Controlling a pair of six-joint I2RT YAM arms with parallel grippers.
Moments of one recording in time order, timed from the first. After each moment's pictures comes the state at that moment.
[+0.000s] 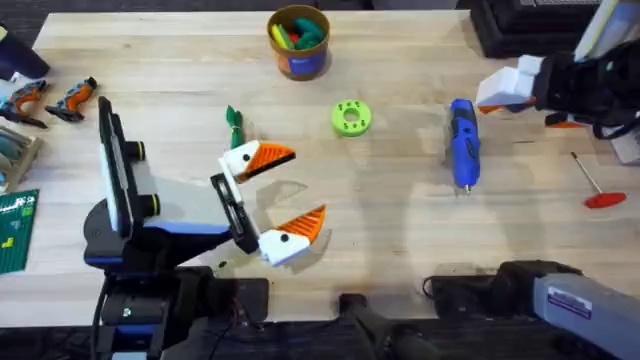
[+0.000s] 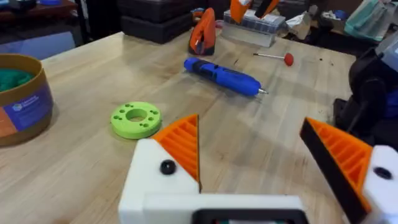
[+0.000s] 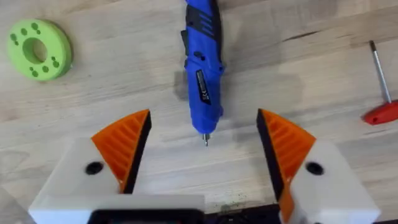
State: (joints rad) left arm 0.02 0.00 0.01 -0.12 1.11 -0.01; right arm -0.04 1.20 1.22 -1.21 0.03 0.23
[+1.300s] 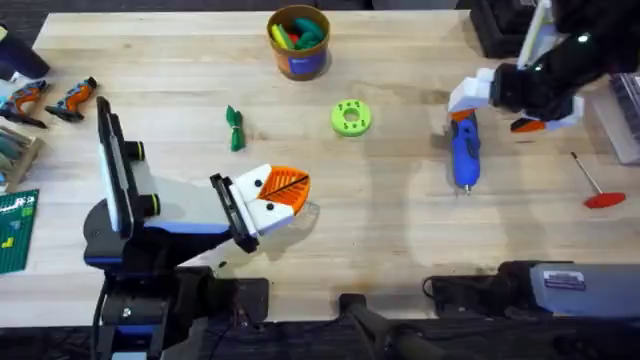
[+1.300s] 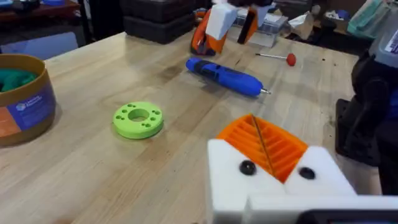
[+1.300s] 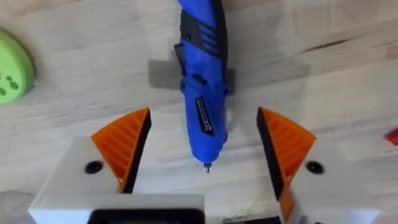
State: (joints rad) left arm 0.02 0.00 0.01 -0.12 1.10 -0.01; right arm -0.04 1.49 1.22 -1.11 0.03 0.23
